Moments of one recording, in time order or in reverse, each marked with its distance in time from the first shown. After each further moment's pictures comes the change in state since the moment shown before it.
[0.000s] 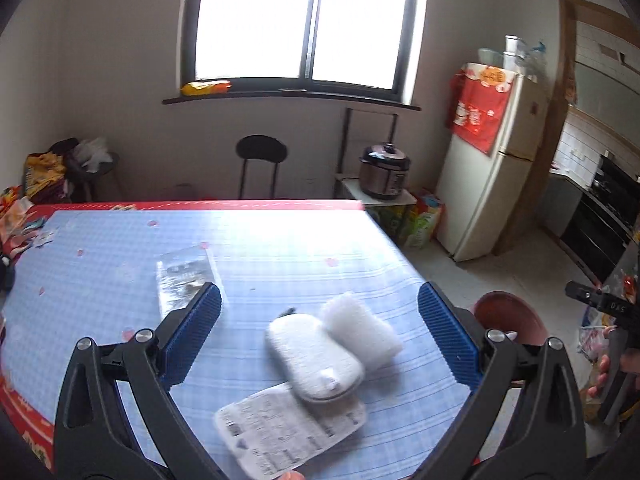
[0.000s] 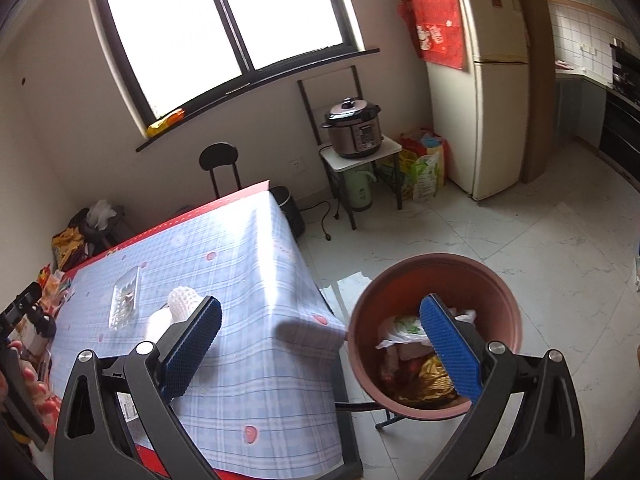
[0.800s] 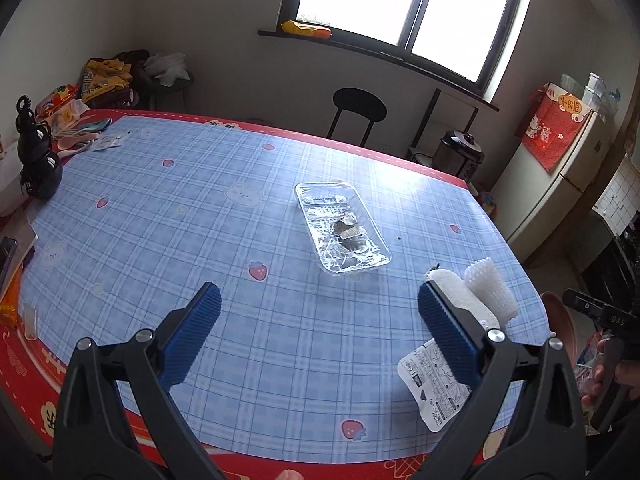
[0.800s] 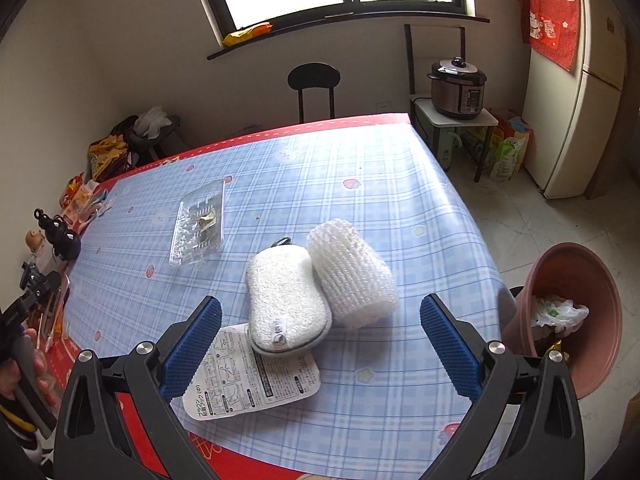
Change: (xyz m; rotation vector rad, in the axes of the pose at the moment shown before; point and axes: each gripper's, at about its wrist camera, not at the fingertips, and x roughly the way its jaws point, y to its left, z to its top) left arm 0.000 0.219 -0.047 -0.223 0.153 0.071; right arm 0.089 0.224 -0.051 -0.217 0.224 0.095
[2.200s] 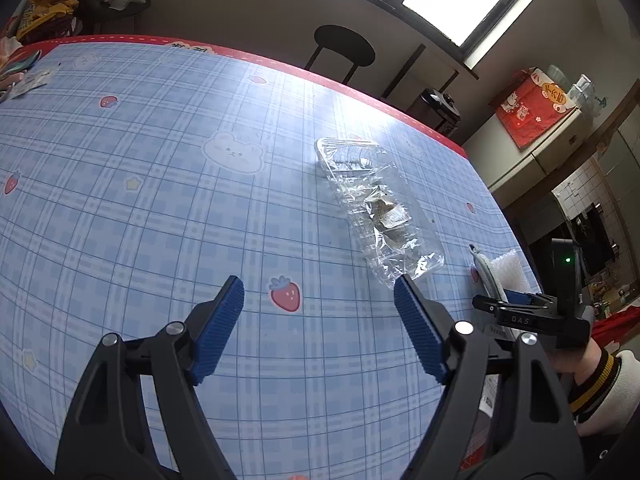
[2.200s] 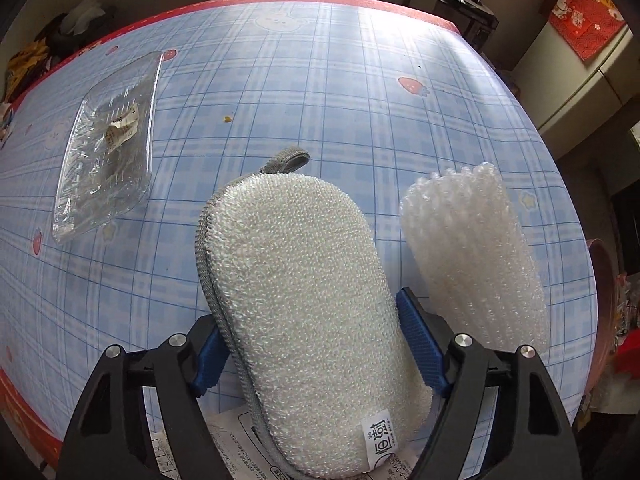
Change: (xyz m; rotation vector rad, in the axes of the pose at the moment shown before) left arm 0.150 0.099 0.034 -0.038 0.236 -0.256; right arm 0.187 0.065 0.011 -0.031 0.350 -0.260
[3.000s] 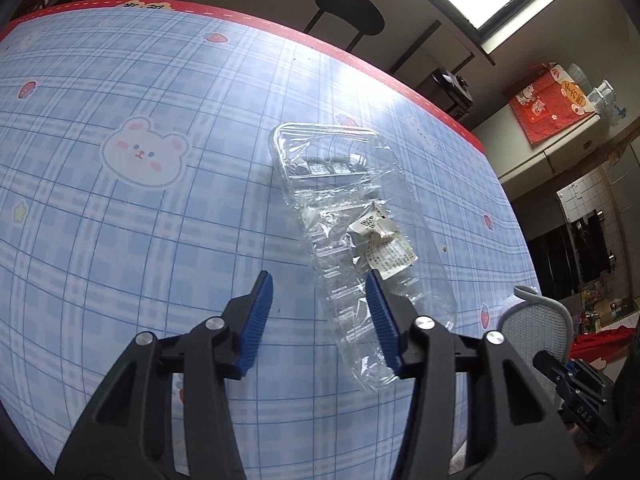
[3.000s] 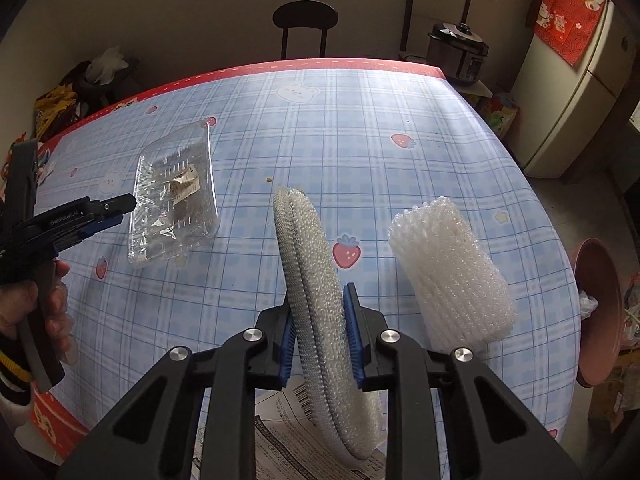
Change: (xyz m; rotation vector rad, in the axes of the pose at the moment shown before) left arm 0.112 -0.031 0.049 -0.073 0.114 0.010; right arm -0.073 0.002 -0.021 0.033 -0.186 0.059
